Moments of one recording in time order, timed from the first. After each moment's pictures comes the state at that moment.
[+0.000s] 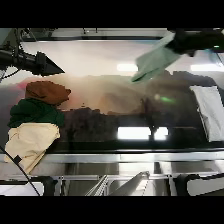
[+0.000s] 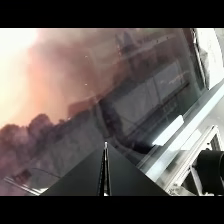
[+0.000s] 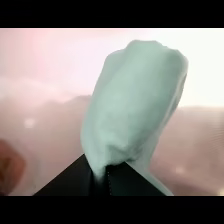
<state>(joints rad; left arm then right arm) 0.15 -1.58 1.70 0.66 -1.58 -1.16 -0.17 -1.64 1.89 -0.92 1.14 1.54</state>
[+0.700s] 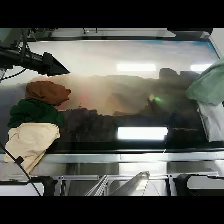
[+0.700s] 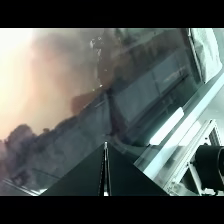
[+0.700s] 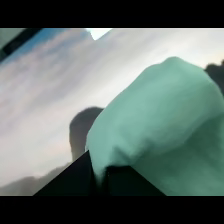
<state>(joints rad) 0.08 -1.58 1.70 0.66 -1.55 -1.16 -0.61 -1.55 1.89 -1.00 1.06 1.47</state>
